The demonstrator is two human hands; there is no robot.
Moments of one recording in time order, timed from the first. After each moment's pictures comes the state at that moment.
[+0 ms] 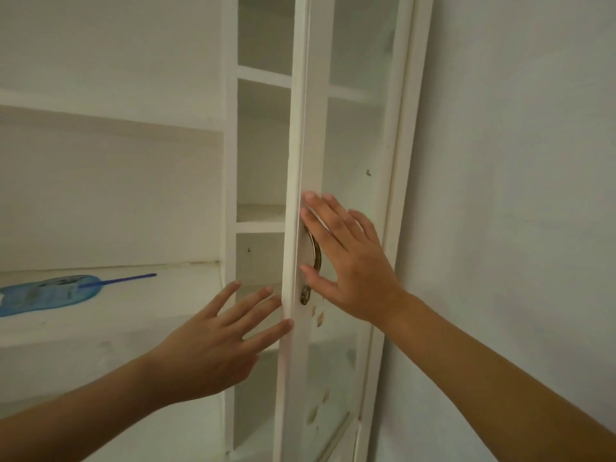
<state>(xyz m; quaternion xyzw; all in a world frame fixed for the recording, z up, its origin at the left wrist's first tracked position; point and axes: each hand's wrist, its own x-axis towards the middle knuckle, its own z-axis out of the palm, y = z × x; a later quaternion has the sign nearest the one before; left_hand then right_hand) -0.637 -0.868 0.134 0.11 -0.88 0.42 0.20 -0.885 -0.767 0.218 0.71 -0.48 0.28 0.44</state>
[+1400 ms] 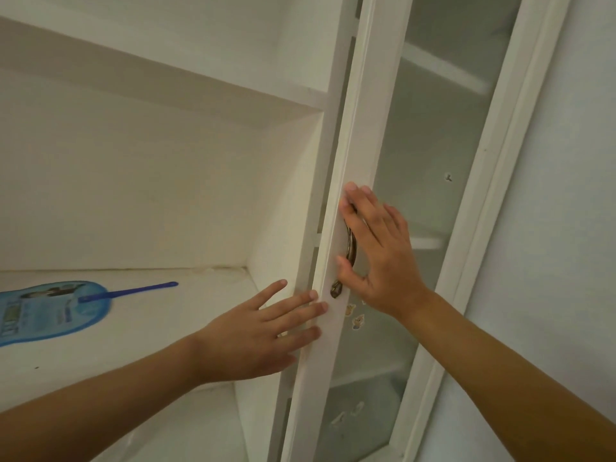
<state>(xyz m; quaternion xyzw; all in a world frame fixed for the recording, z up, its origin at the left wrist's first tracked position) -0.617 -1.078 0.109 -0.01 -0.87 0.41 0.28 -0.840 -0.952 0.220 0.69 -0.47 0.30 0.46</state>
